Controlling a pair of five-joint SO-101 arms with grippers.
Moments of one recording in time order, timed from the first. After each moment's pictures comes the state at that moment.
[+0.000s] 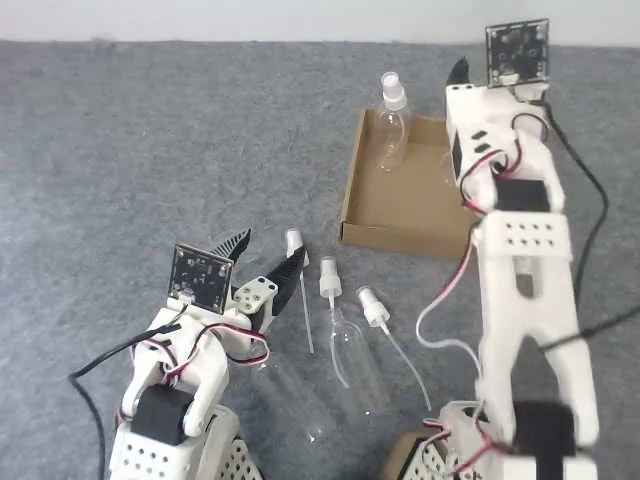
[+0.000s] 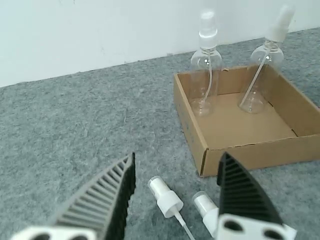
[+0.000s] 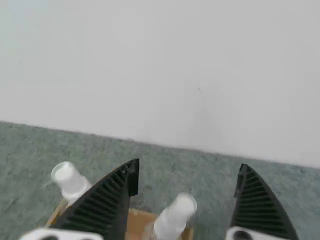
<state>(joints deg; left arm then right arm) 10.7 -99.1 83.9 50.9 2.8 -2.6 -16.6 19.7 20.6 7.8</state>
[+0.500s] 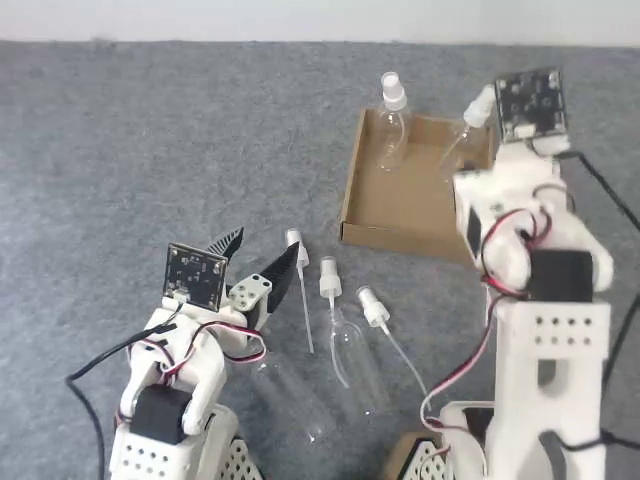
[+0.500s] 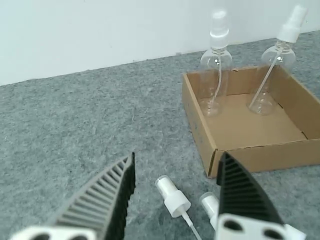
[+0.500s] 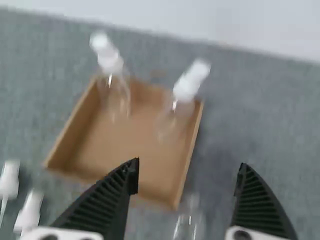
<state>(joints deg) 8.7 -99.1 83.9 50.9 2.8 -2.6 -40.4 19.7 69.0 8.7</state>
